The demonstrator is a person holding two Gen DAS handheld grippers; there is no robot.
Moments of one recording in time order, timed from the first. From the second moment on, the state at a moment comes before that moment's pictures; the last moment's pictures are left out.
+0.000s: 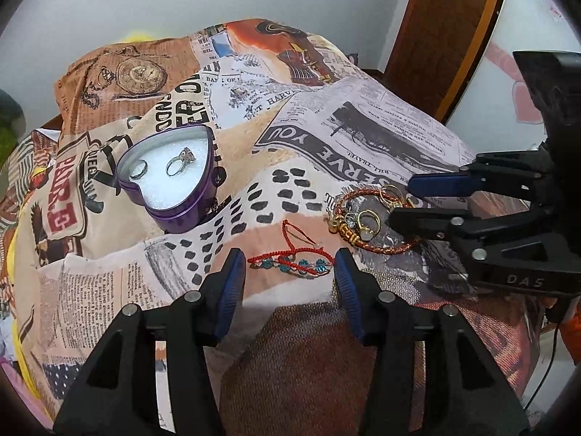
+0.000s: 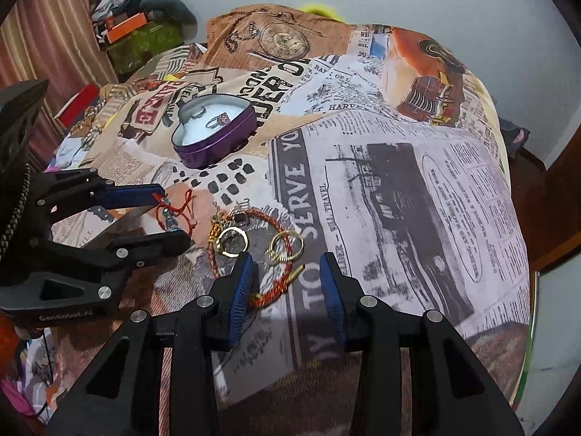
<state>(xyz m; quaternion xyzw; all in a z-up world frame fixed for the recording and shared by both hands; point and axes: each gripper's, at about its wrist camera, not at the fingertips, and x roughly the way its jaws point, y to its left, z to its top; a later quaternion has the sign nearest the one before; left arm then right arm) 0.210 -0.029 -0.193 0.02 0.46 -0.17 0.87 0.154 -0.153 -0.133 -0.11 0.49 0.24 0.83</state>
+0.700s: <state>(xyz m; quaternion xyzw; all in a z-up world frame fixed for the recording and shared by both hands) 0.205 -0.041 -0.194 0.05 0.43 -0.20 0.88 0.158 -0.149 -0.134 -0.11 0.47 0.25 0.84</state>
